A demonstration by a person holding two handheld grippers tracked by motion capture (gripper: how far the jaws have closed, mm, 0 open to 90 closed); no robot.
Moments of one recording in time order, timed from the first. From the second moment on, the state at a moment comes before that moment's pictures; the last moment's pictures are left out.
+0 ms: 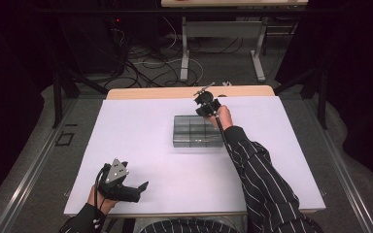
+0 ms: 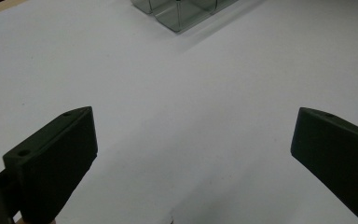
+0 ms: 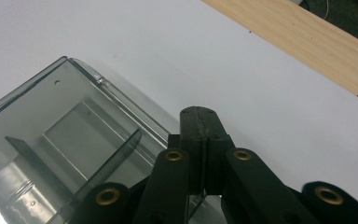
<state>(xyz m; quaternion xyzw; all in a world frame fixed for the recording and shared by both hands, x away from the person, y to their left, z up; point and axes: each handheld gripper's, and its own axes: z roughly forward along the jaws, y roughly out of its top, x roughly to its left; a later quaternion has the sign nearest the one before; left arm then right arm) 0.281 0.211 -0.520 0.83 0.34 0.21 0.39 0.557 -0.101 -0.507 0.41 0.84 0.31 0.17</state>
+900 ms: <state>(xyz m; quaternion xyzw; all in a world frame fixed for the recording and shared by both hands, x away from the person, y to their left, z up) 0.280 0.212 -0.520 0.83 0.34 0.21 0.39 0.554 -0.085 -0.516 0.39 0.86 0.28 0.19</state>
